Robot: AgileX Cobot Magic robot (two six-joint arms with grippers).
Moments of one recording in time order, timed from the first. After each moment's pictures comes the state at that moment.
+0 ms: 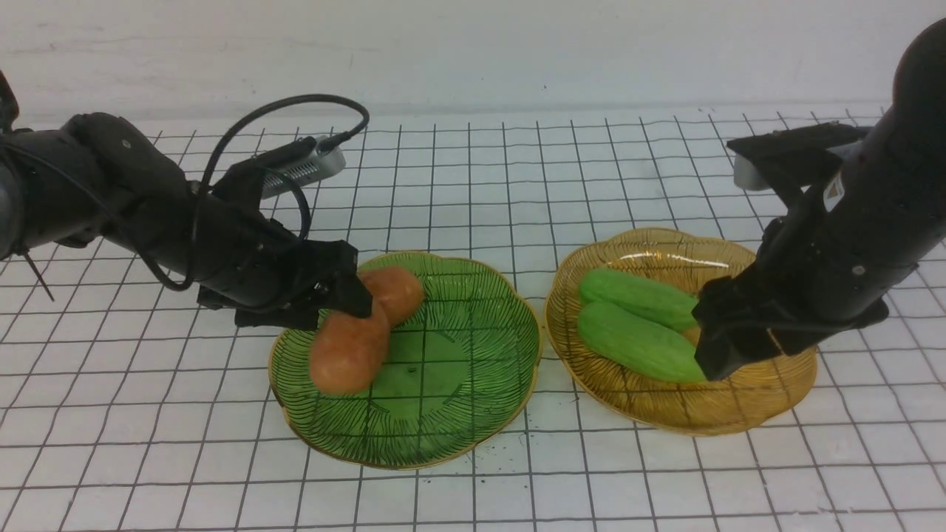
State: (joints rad) right arm 0.38 1.53 -1.28 0.12 1.24 -0.03; left arm -0.09 1.78 -1.21 -0.66 0.78 0.39
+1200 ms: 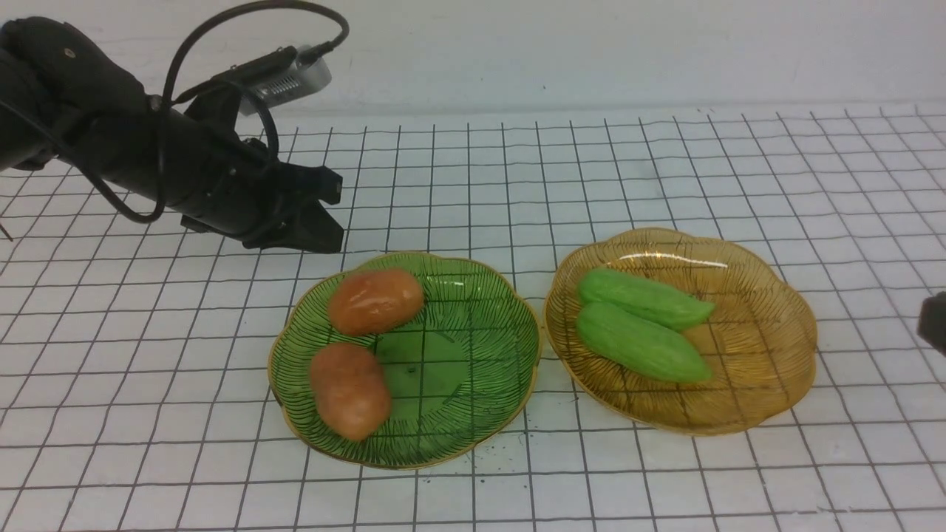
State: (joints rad) right arm 0.38 0.56 -0.55 0.10 0.42 -0.10; left arm -0.06 1.74 -1.37 -0.66 0.90 0.43
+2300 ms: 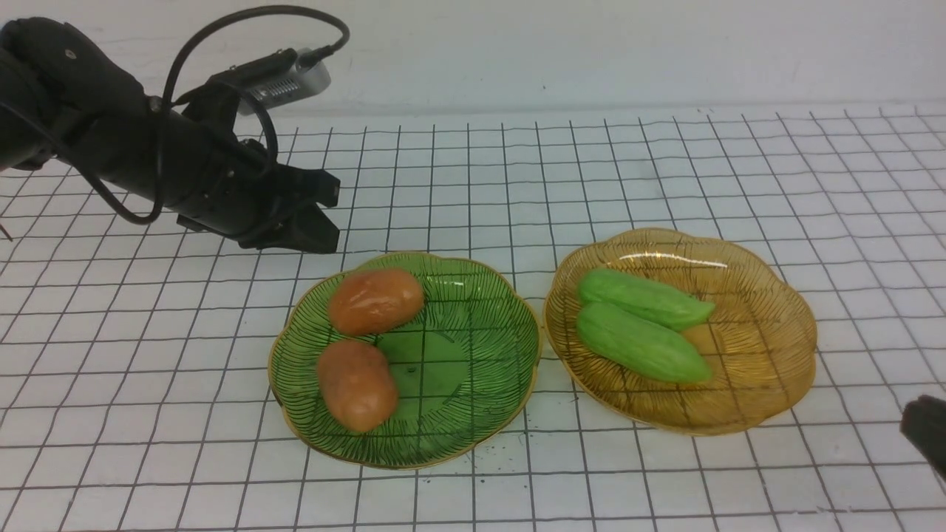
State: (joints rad) right arm 0.29 0.31 -0.19 0.10 0.28 -0.11; left arm -0.06 1.74 -1.37 -0.64 0.89 0.44
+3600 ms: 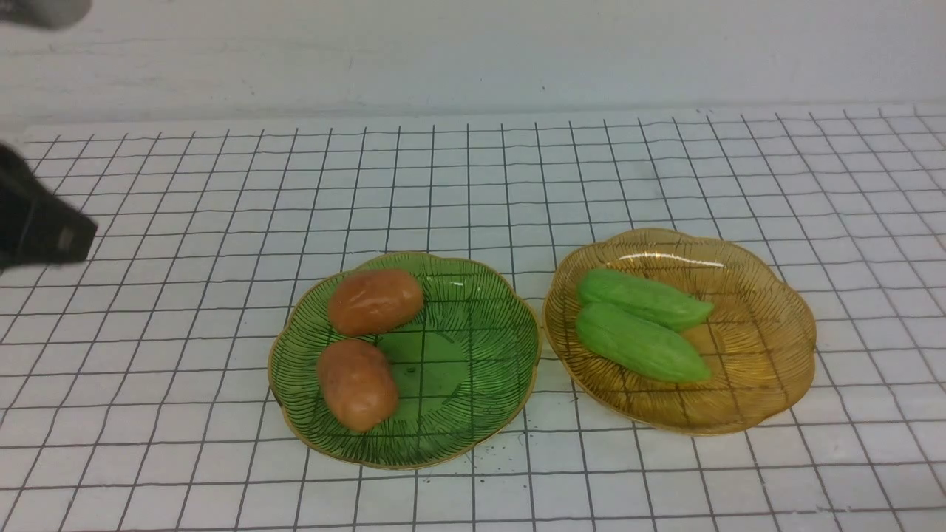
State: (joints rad) right arm 0.04 -0.01 0.02 0.10 0.40 -0.11; left arm -0.06 0.97 -1.19 -0.22 1.22 0.27
